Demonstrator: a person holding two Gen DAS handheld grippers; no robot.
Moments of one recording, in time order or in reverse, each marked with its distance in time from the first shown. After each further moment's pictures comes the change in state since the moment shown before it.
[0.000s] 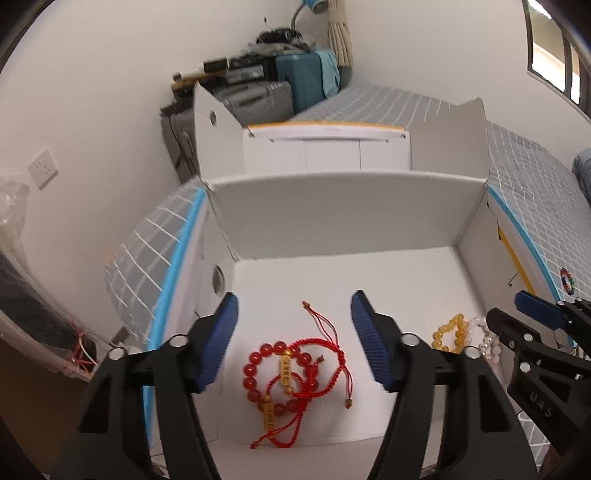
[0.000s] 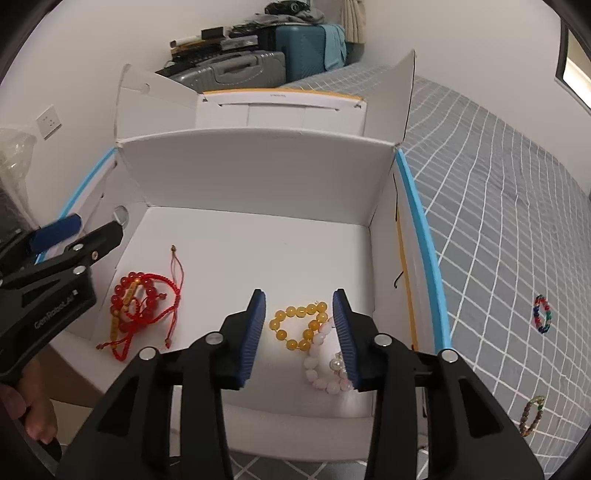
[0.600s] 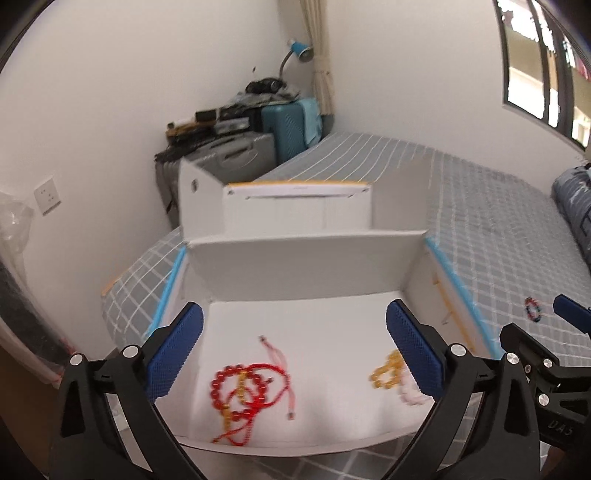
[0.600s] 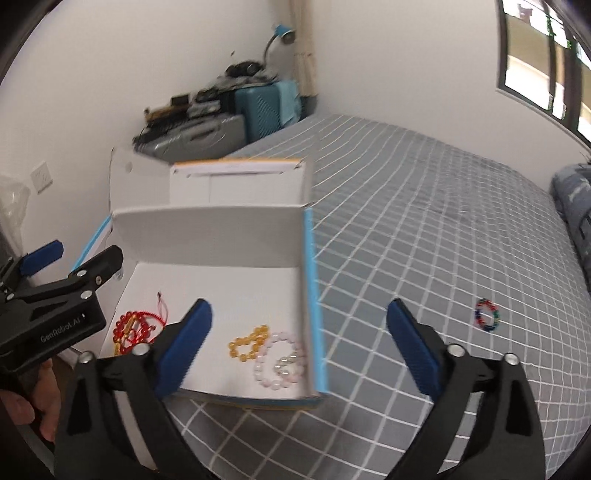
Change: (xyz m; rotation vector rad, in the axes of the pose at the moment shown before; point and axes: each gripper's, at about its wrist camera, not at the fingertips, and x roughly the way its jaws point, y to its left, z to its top) left arm -0.070 -0.044 0.012 -0.019 -0.179 -0.062; right arm -0.095 -0.068 -0.020 0.132 -0.217 -0.094
